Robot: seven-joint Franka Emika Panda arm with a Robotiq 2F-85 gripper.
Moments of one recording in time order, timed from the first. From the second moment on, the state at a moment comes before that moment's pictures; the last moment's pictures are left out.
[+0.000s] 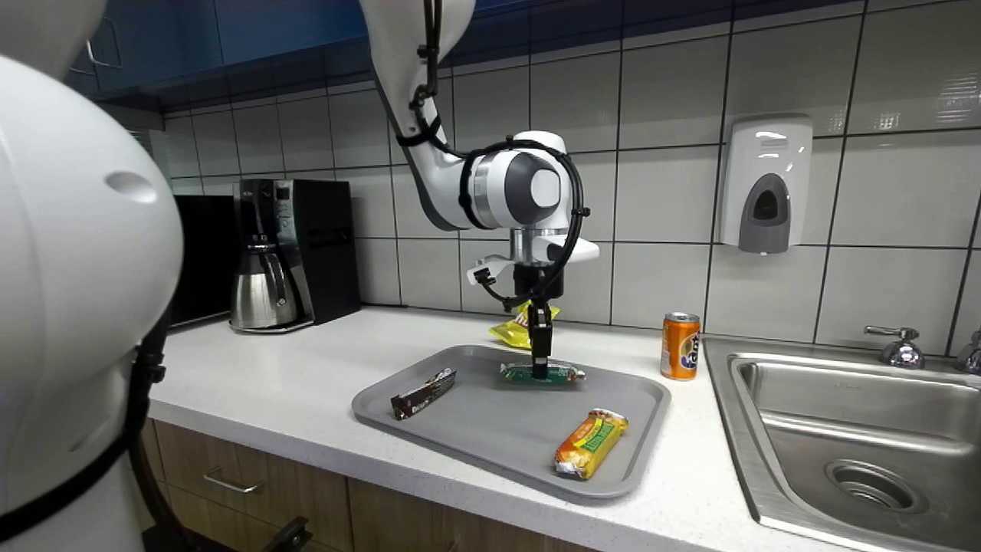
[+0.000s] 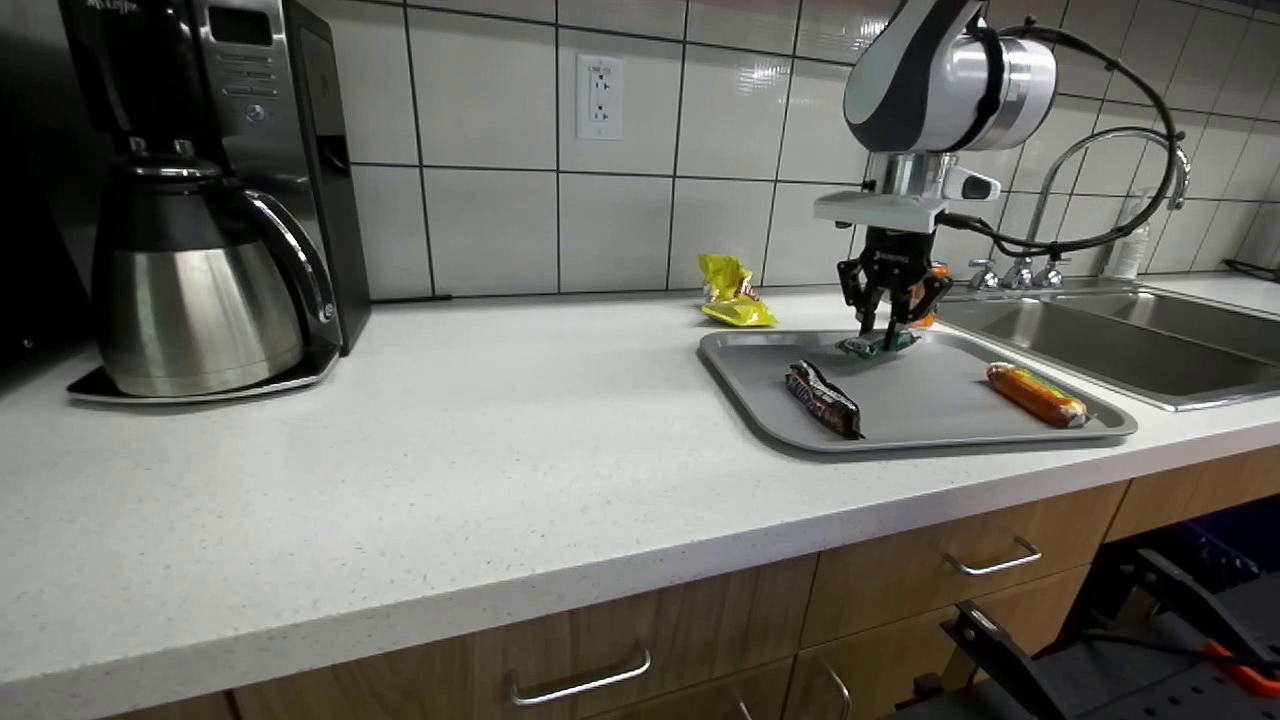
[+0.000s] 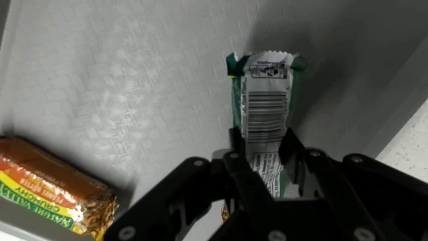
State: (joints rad) arm 0.01 0.28 -0.19 -2.23 0.04 2.50 0.95
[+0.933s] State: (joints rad) arm 0.01 0.18 -0.19 -2.29 0.04 2.50 0.72
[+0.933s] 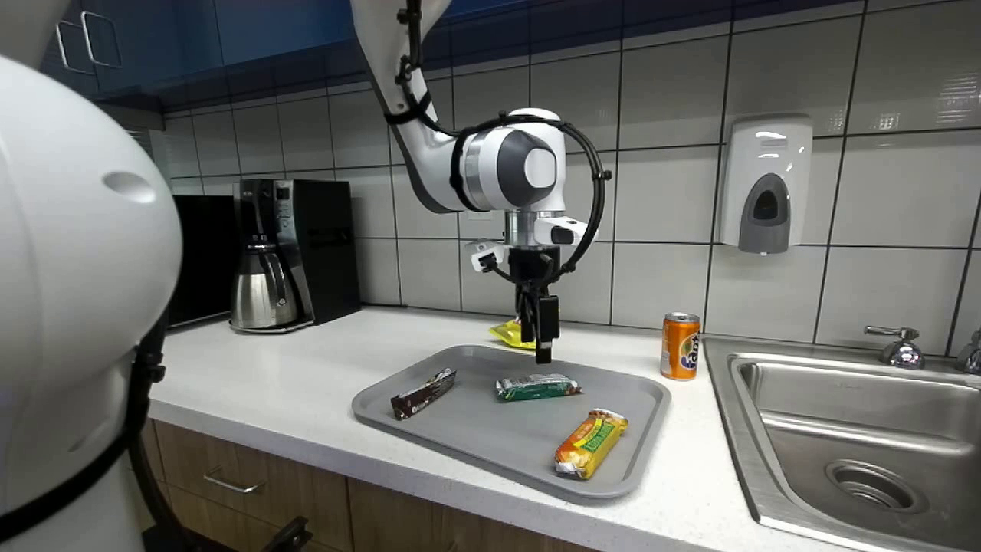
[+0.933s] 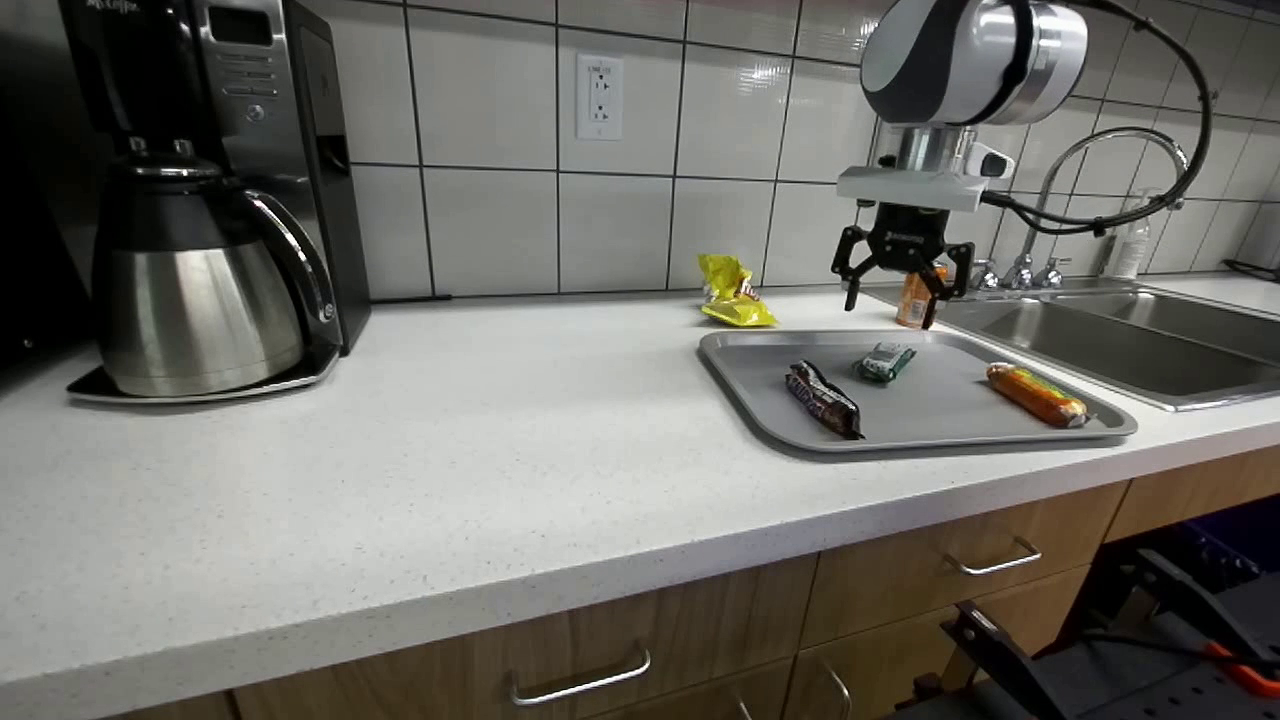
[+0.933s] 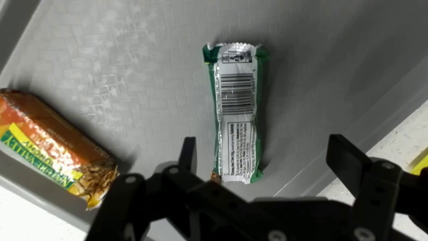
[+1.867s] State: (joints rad) arm -0.01 -0.02 -0.17 -2.41 0.05 2.40 0.30
